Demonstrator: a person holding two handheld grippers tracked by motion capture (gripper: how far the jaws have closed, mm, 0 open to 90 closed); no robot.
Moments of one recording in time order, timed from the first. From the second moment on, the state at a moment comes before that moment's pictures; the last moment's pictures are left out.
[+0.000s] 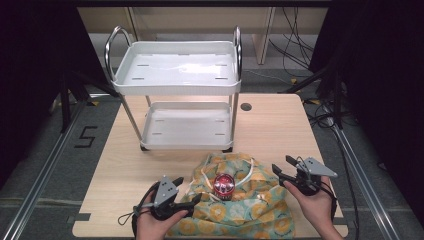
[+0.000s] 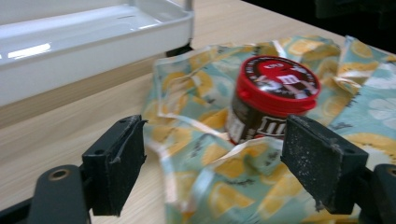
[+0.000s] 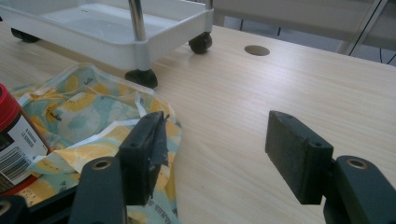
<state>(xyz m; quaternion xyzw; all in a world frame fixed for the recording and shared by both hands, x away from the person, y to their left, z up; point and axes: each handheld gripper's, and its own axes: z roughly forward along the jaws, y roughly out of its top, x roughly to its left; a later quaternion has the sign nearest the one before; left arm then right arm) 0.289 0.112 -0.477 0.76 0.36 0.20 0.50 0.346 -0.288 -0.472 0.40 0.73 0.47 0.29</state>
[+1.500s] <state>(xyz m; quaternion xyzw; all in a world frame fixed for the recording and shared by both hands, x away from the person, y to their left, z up) 0.325 0.020 -0.486 0.84 0.31 0.17 0.41 0.345 -0.287 -0.473 0.43 0.73 0.46 0.27</state>
